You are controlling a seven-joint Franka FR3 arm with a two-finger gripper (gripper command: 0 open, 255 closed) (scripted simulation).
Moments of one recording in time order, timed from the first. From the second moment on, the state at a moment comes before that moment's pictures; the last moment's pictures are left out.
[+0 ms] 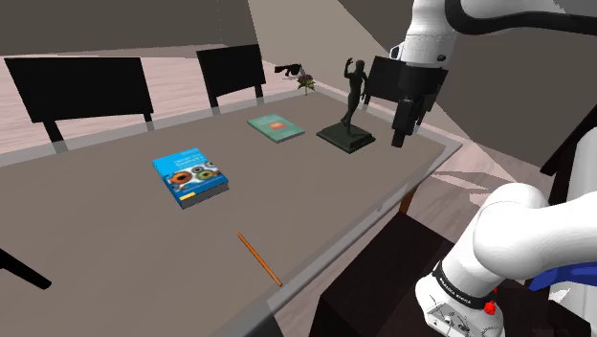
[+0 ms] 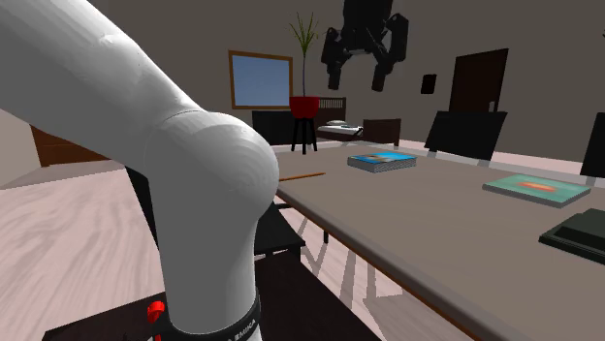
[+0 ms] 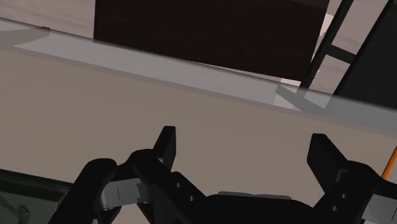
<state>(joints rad) 0.02 -0.83 0.01 -2.38 0.07 1.44 -0.12</state>
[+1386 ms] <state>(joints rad) 0.05 -0.49 0.57 -2.35 0.20 1.81 0.46</state>
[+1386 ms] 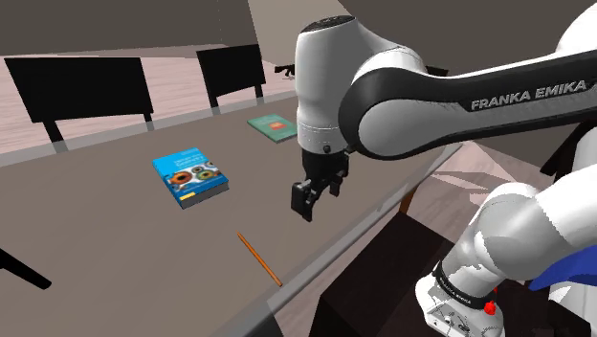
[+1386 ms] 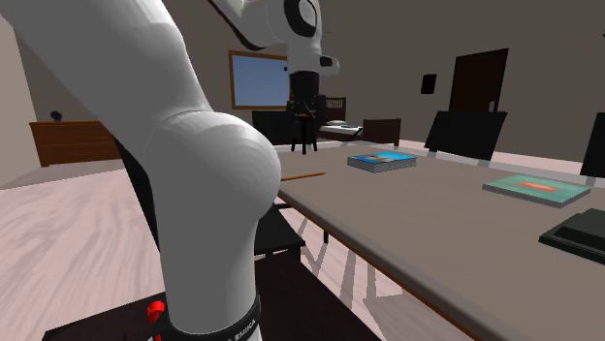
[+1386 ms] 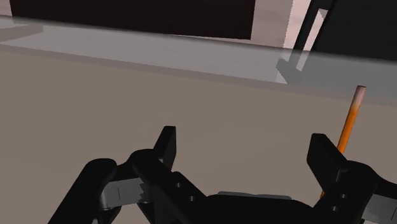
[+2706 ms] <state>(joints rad) 0.04 0.21 0.87 -2.08 -0.30 2.00 1.12</state>
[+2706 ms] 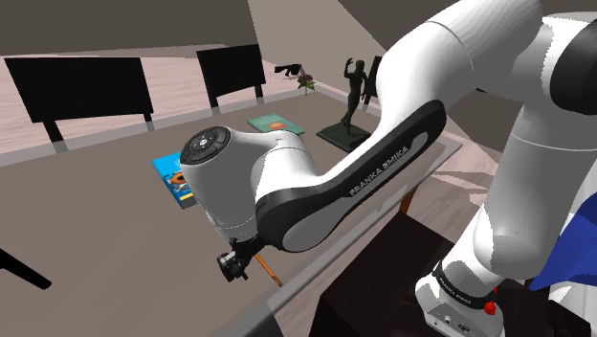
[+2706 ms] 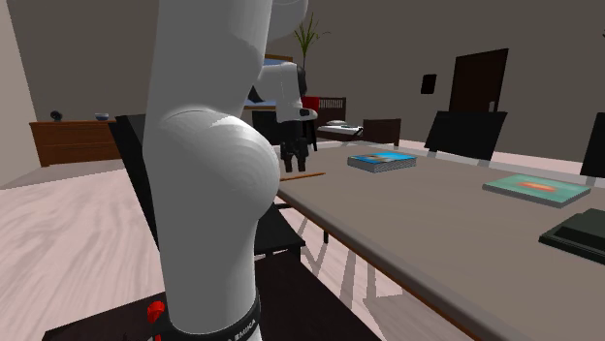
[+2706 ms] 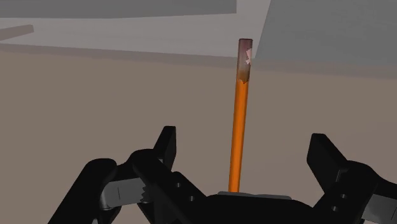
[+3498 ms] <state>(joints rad) 0.04 0.21 0.87 -2.09 -0.31 2.01 1.12</state>
